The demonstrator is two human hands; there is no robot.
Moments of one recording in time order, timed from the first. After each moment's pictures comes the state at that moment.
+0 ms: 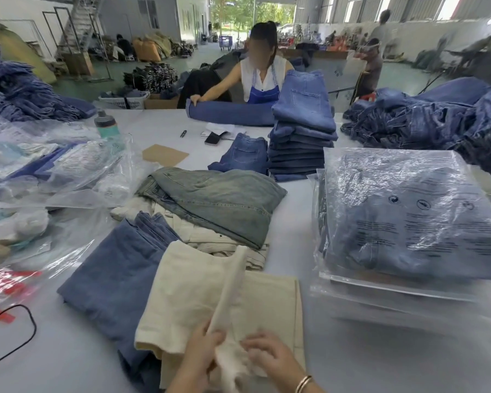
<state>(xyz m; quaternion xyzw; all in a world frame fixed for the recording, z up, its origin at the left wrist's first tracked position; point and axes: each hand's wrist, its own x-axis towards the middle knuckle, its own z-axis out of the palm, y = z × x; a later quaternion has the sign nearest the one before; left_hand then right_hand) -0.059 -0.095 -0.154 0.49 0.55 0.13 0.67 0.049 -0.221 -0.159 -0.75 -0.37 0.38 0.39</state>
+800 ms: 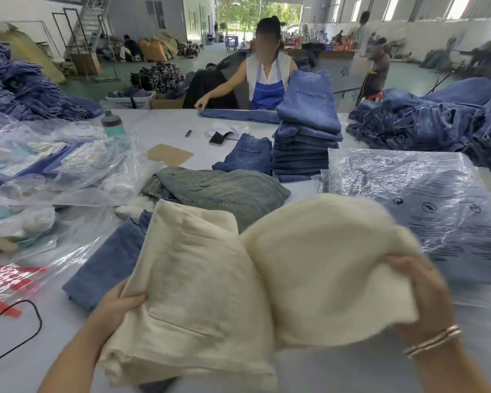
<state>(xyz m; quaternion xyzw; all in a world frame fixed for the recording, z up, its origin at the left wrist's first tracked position) -0.152 0.031 -0.096 0.56 0.48 0.23 0.63 0.150 -0.297 0.008 -0.68 -0.13 0.17 0.70</state>
